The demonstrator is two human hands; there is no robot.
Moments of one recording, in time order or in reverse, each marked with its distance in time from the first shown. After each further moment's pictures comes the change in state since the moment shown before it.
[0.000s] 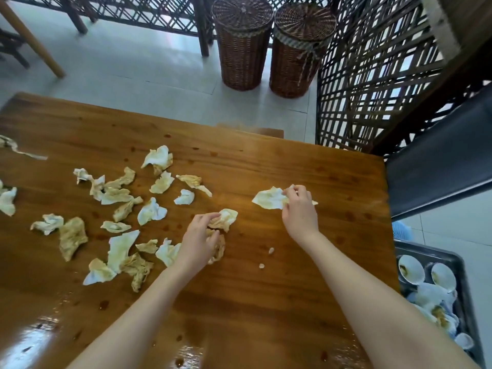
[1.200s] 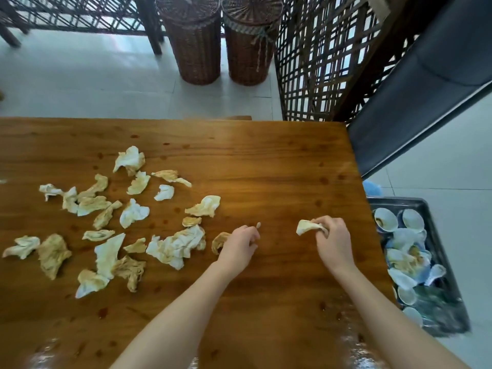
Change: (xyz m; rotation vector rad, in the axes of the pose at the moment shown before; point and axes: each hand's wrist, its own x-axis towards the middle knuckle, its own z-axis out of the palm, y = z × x) left_hand -0.031 0.037 0.082 0.198 -0.395 0.260; right_hand -0.148 0.059 -0.038 0.222 0.113 0.477
